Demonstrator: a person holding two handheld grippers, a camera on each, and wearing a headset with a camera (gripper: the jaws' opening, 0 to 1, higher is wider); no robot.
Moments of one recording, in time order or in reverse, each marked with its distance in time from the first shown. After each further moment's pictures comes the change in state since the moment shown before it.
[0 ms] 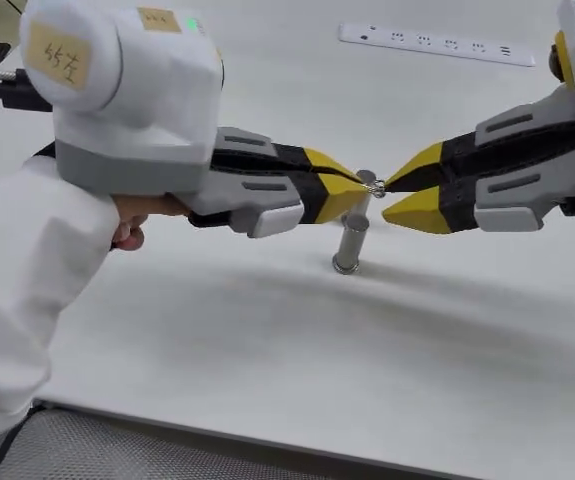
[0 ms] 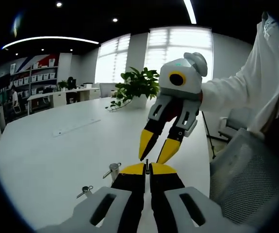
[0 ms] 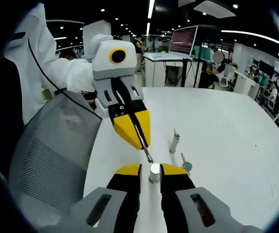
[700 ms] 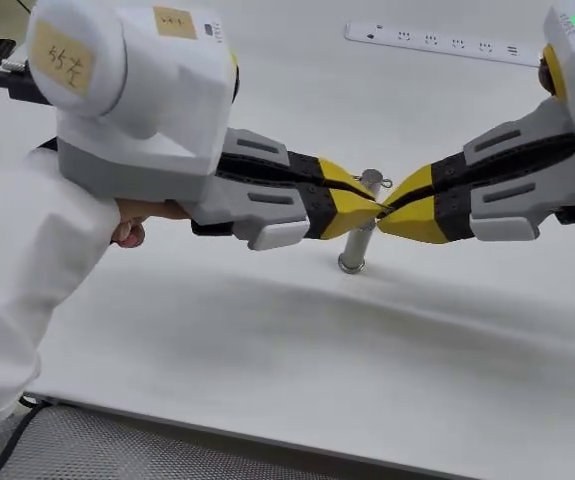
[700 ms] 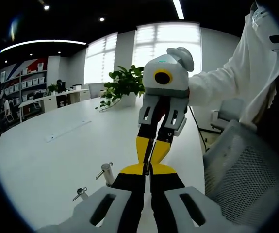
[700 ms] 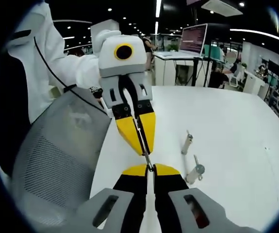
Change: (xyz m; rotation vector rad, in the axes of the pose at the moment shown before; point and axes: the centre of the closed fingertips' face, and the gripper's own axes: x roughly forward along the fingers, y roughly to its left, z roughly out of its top) left arm -0.001 -0.011 -0.003 0.068 0.033 -0.080; right arm 0.004 0.022 0.002 -0.015 0.011 0.090
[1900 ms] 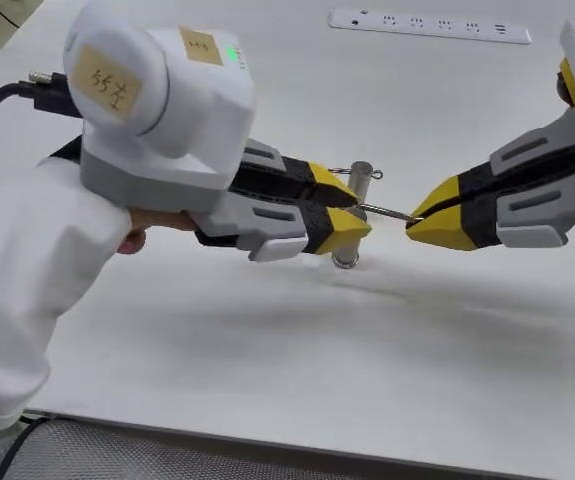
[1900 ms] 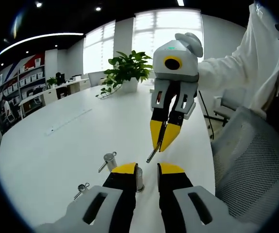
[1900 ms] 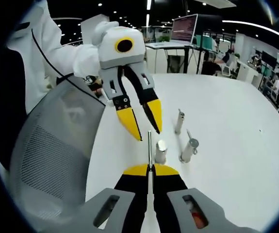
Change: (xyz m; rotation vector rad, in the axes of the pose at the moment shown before) left arm 0.015 0.013 -0.025 0.023 0.128 0.041; right arm -0.013 -0.011 -0.042 0.055 0.081 -0.063
